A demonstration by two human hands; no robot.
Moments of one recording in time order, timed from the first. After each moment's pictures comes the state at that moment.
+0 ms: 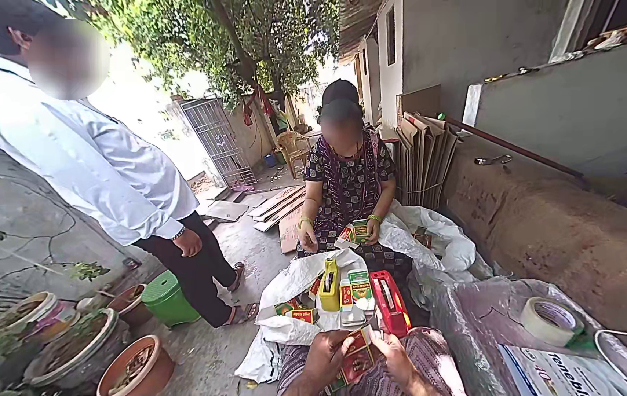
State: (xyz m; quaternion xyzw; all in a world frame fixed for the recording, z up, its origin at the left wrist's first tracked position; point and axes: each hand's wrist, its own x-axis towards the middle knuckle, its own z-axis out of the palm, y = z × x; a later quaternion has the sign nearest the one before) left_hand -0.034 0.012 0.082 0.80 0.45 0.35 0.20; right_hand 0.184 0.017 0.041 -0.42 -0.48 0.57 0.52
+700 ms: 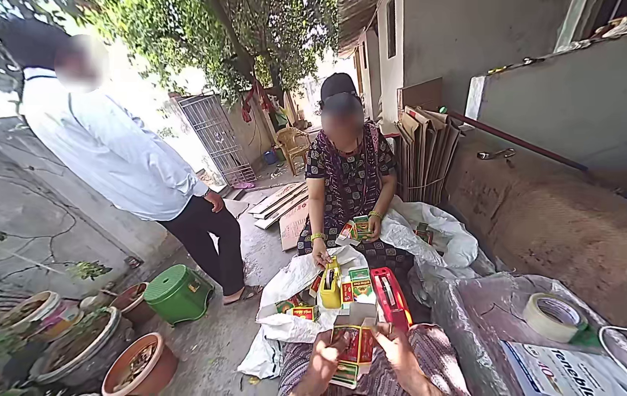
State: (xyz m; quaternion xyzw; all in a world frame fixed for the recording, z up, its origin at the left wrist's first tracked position) left_hand -0.017 0.002 0.083 0.49 0.54 0.43 0.53; right_hand 0.182 0.022 0.042 -0.49 -0.43 0.52 0.56
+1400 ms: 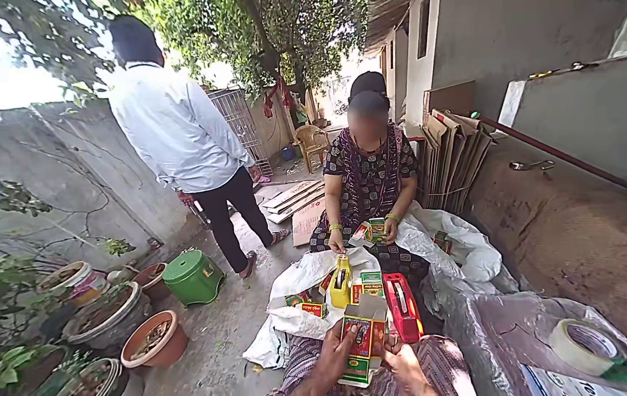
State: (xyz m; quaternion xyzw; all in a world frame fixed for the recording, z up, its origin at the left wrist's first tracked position) left_hand -0.016 -0.001 0.097 0.59 0.44 0.48 0.48; right_hand 0.173 0.005 0.043 -0.43 -0.38 0.62 0.53
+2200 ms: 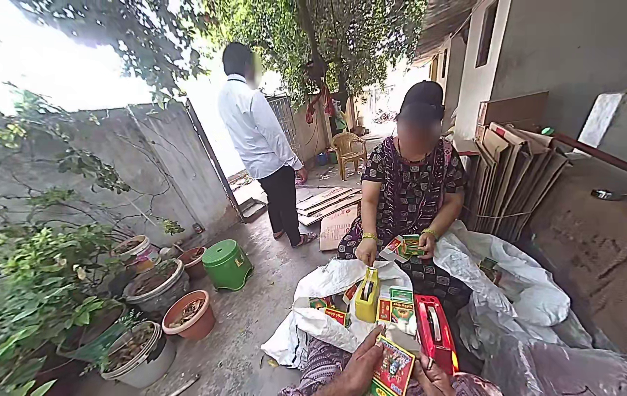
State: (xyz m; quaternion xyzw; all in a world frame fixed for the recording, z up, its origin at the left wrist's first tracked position) left_hand -0.013 -0.004 0.097 0.52 0.42 0.43 0.60; right_hand 0.189 0.009 0.053 -0.34 -0.57 0.51 0.55
